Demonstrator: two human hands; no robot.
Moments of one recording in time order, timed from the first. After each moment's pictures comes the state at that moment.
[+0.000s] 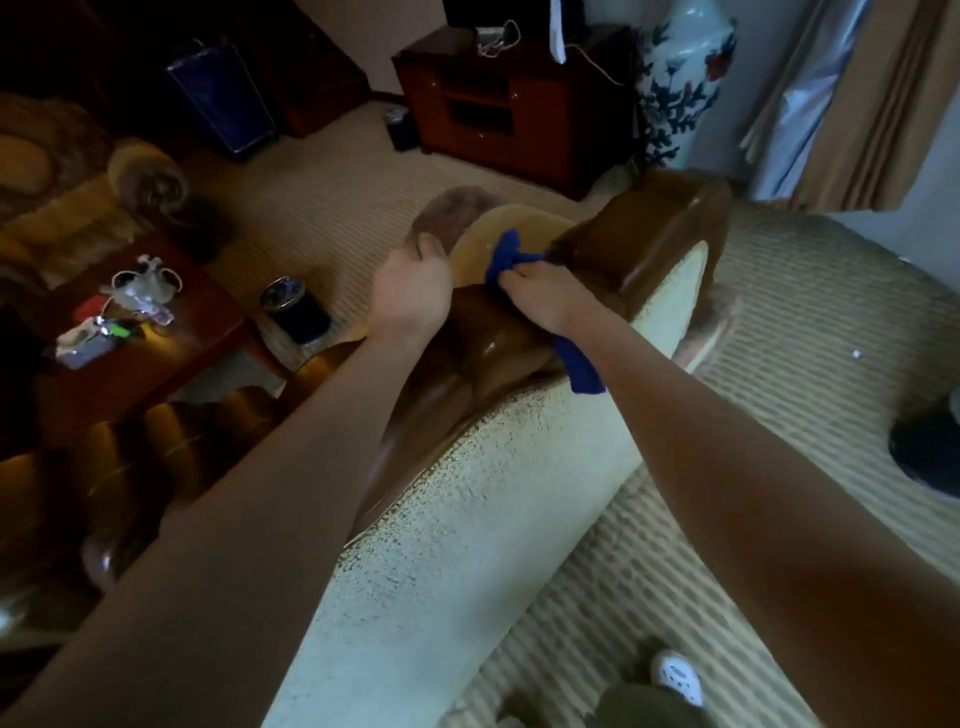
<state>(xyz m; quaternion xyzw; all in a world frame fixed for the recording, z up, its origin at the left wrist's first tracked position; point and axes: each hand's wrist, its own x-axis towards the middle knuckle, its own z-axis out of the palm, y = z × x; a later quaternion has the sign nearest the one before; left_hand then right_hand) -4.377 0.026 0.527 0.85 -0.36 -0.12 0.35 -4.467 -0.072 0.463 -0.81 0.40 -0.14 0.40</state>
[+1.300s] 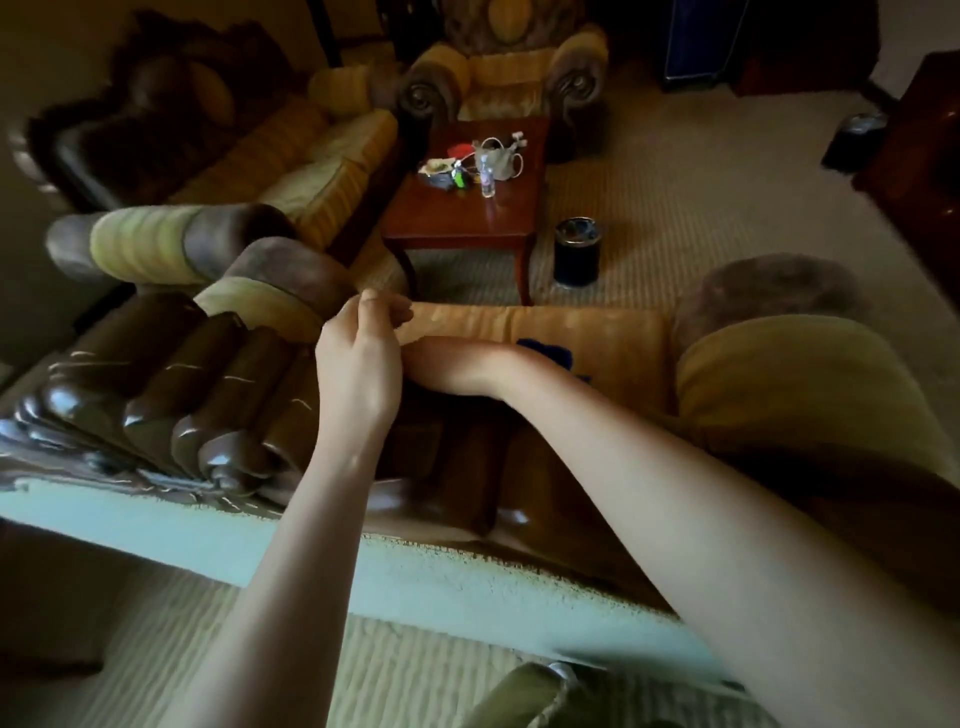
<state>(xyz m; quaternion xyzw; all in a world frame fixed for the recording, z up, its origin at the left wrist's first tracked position) -4.349 0.079 0.531 0.80 0.02 0.17 0.57 -4.320 -0.015 0.521 -0.86 -0.17 0.19 0.44</state>
